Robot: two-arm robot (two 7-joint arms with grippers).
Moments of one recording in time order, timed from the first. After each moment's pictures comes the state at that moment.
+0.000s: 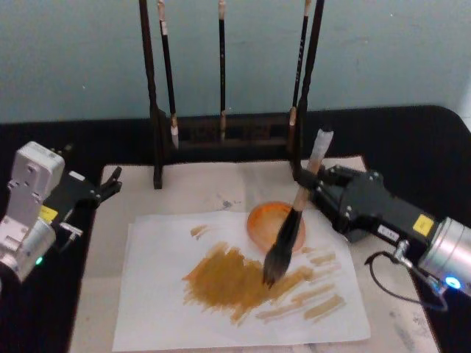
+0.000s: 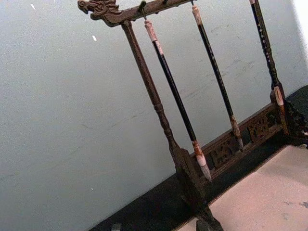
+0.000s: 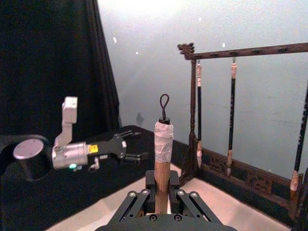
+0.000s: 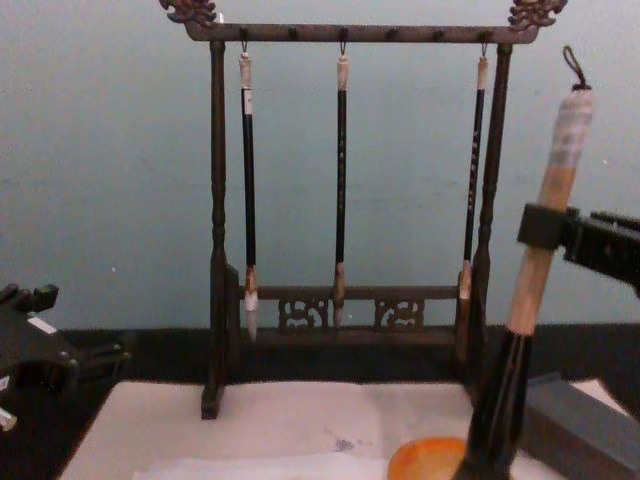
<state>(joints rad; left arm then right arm) -0.20 0.60 0.45 -1.41 -0.25 -0.12 0.03 -0.01 0.70 -0.35 -1.87 0.74 -0.04 0.47</state>
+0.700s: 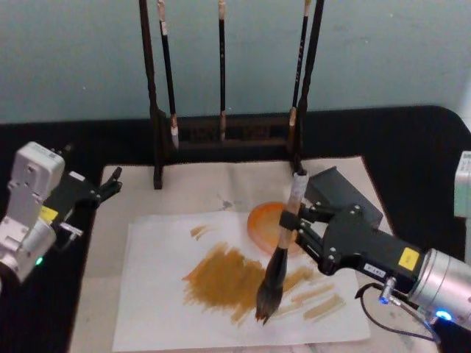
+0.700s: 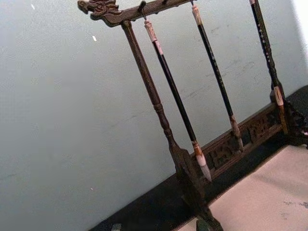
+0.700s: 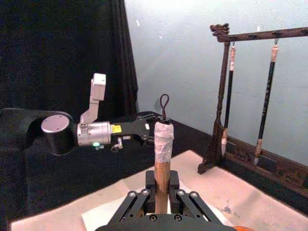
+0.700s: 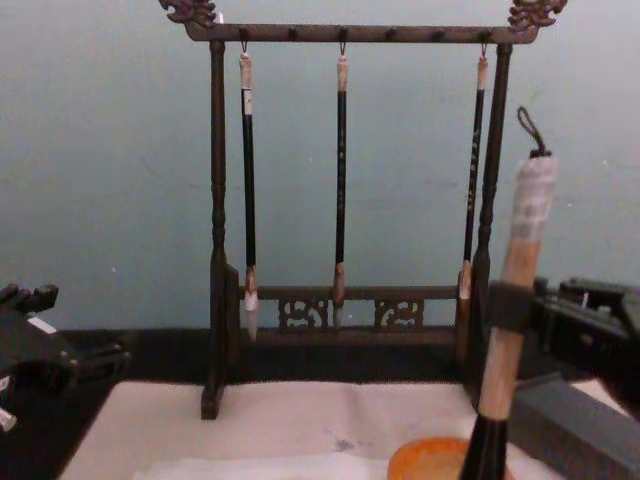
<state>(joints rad) -0.20 0.60 0.45 -1.41 -0.25 -0.12 0.03 -0.07 0.69 -0.36 -1.89 0.65 -0.04 0.52</state>
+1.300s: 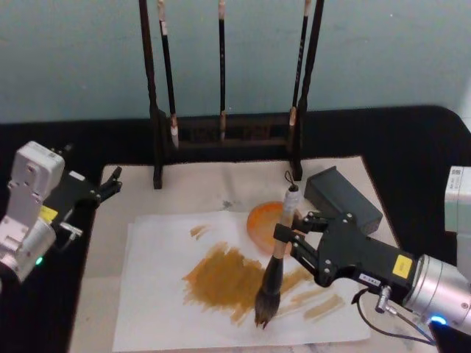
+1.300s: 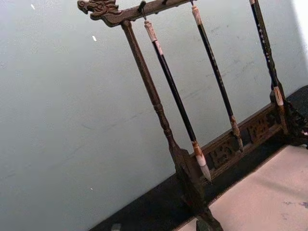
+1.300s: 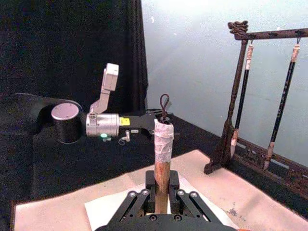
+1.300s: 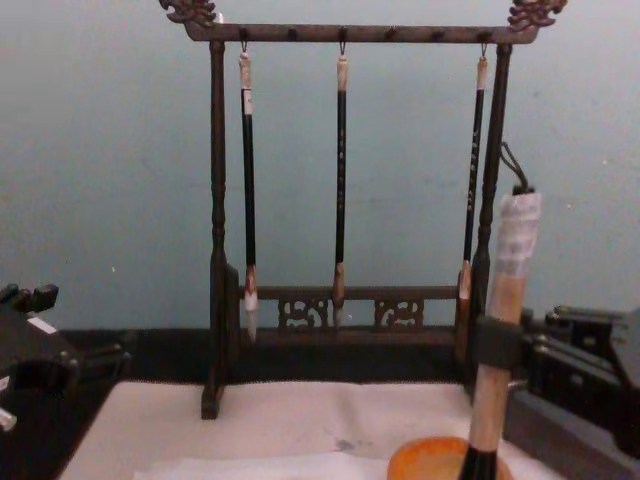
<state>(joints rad) -0.20 0.60 0.45 -1.41 -0.25 -0.12 0.03 -0.04 0.67 -0.39 -1.83 0.60 -0.10 0.60</state>
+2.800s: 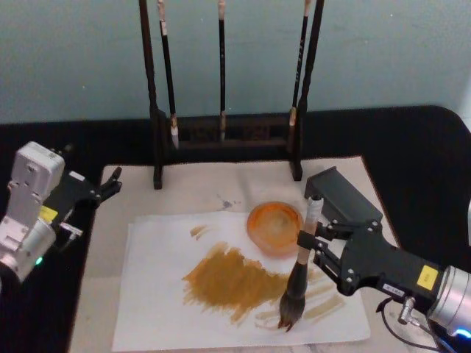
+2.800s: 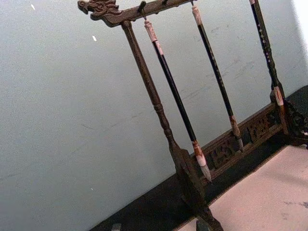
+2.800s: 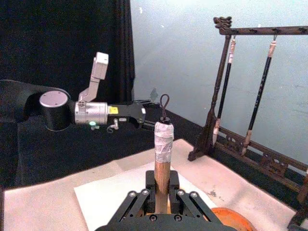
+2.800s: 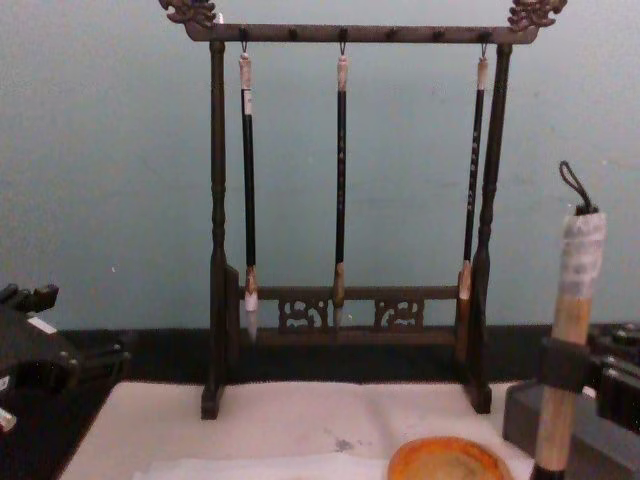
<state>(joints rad) -0.20 0.60 0.45 -1.41 -0.25 -0.12 0.03 -0.15 0.71 -0.30 -1.89 0.56 -0.11 0.56</state>
